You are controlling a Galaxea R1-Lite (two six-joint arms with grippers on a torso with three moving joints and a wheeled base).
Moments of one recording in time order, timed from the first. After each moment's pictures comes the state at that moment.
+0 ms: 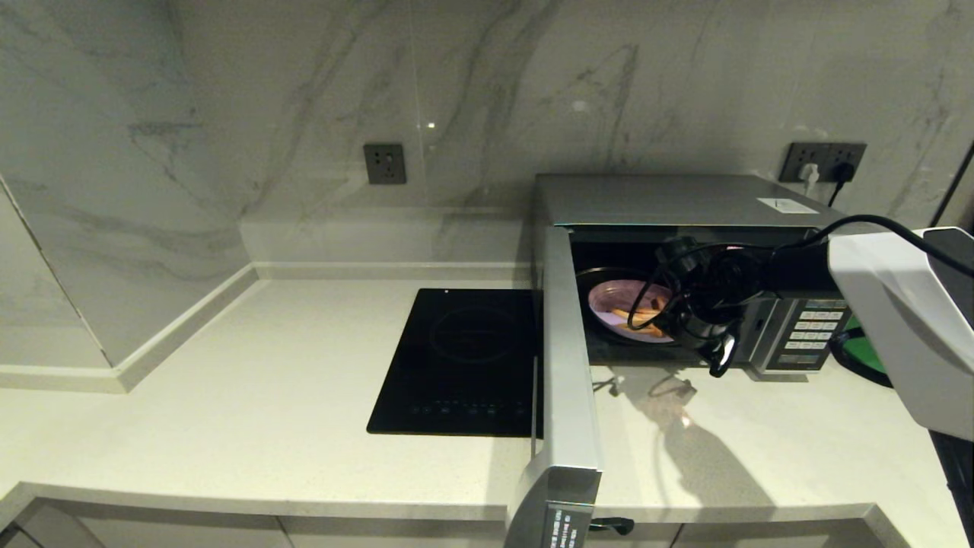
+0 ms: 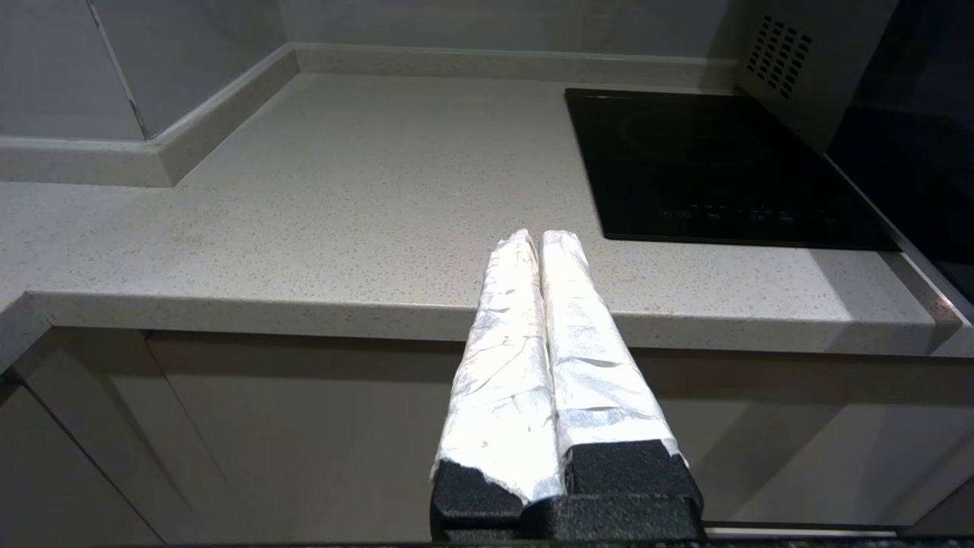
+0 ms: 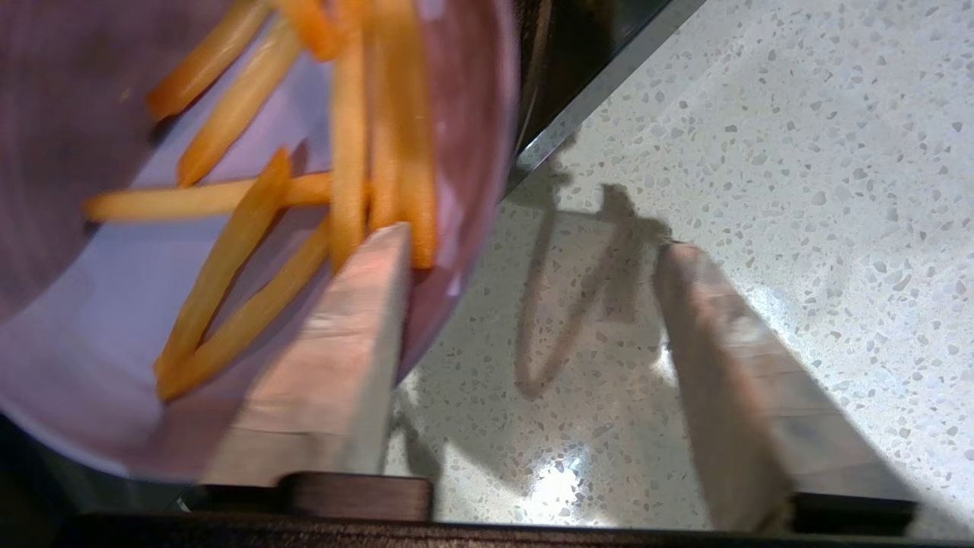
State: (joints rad) left arm 0.00 0.00 0.00 -0.01 0.01 -0.05; right arm 0.20 2.39 -1.90 0.55 -0.41 1.02
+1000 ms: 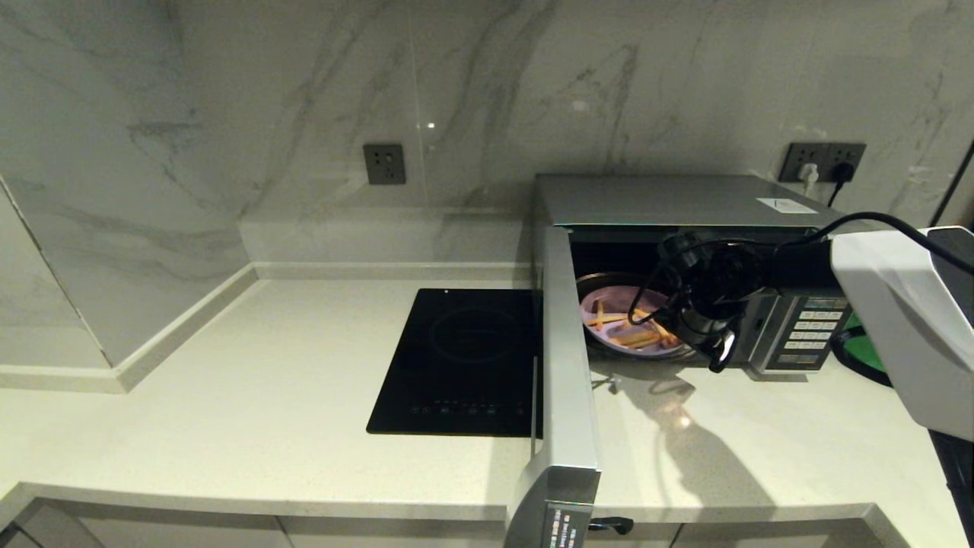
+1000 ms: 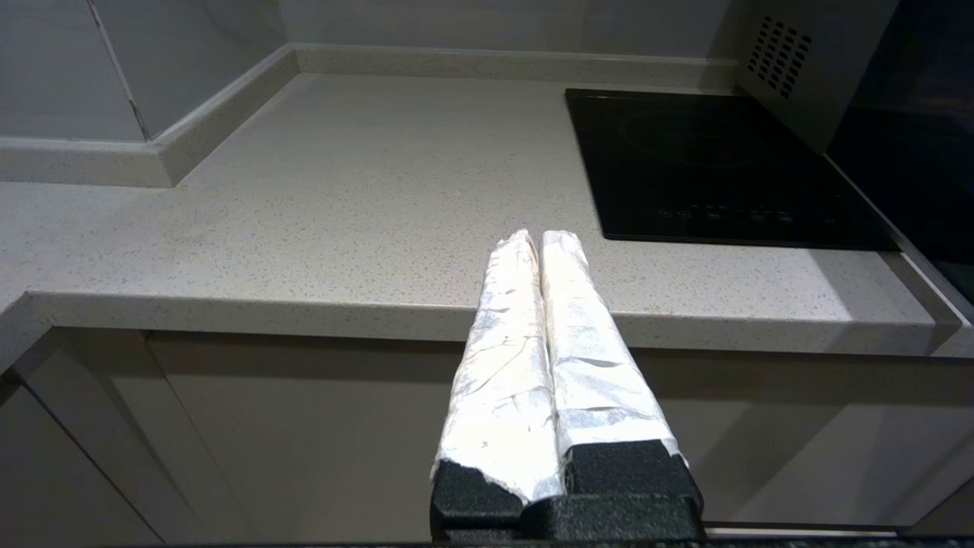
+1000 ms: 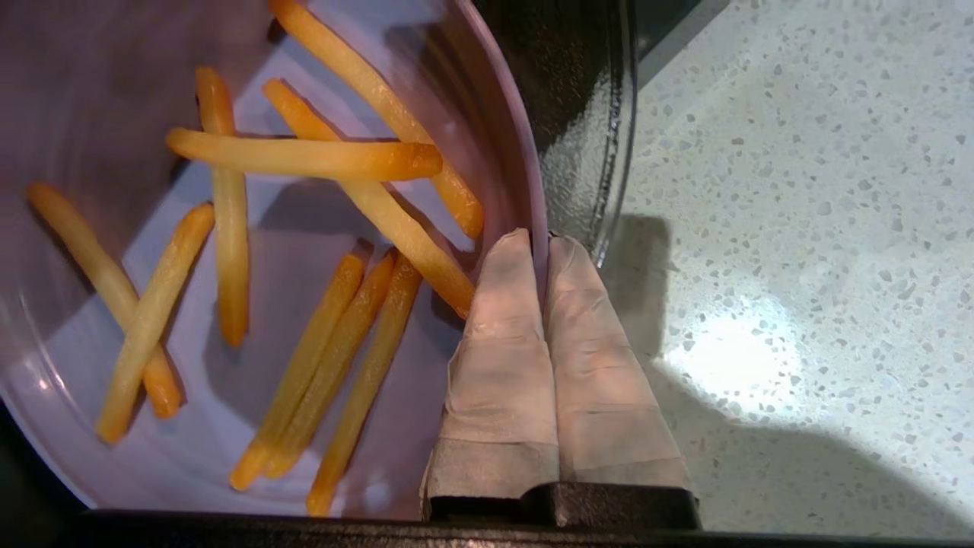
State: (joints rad) left arm 0.00 0.00 0.00 -0.01 0.01 -0.05; right arm 0.20 2.40 -1.93 0.56 -0.41 1.02
